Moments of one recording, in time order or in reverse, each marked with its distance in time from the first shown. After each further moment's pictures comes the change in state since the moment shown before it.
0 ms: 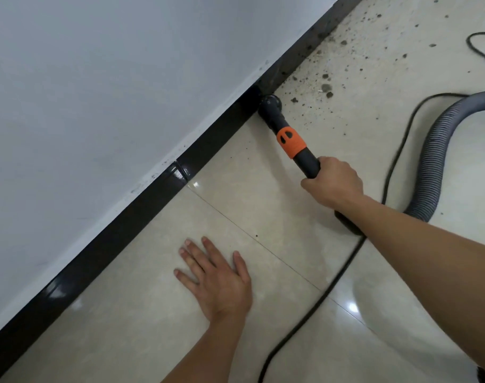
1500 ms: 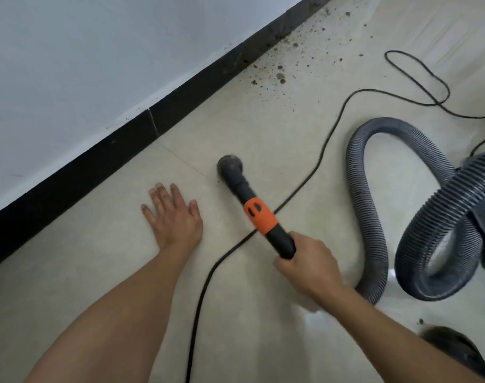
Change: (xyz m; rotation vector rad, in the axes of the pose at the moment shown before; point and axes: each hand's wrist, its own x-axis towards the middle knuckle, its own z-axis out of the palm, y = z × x) left_hand -0.008 -0.028 -0.010 -0.020 0.009 0.202; right_hand -0.266 0.071 0.026 -0.034 -0.130 0.025
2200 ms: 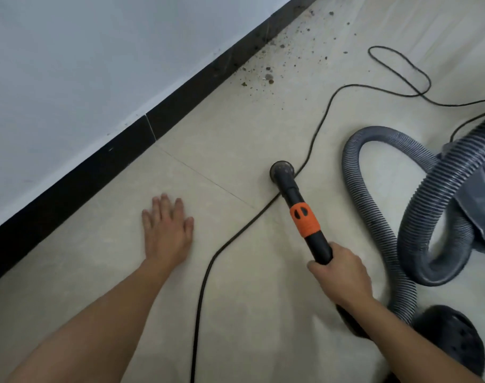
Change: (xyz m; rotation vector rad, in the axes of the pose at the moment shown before) left_hand -0.032 -0.033 -0.019 0.094 -0.038 0.225; right_hand -0.050 0.048 -0.008 0.158 0.119 0.287
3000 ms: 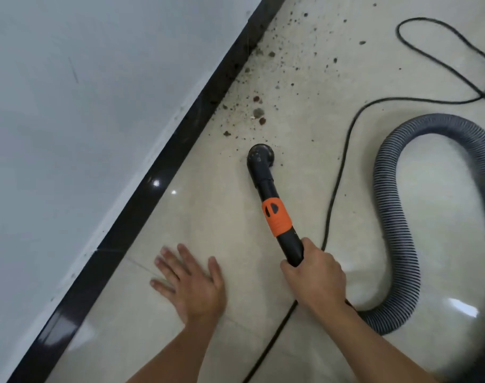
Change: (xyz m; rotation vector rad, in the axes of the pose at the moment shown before) left_hand 0.159 0.115 0.002 -0.010 -0.108 -0.347; right_hand 0.229 -0.138 -0.028 0.067 -0.090 0.032
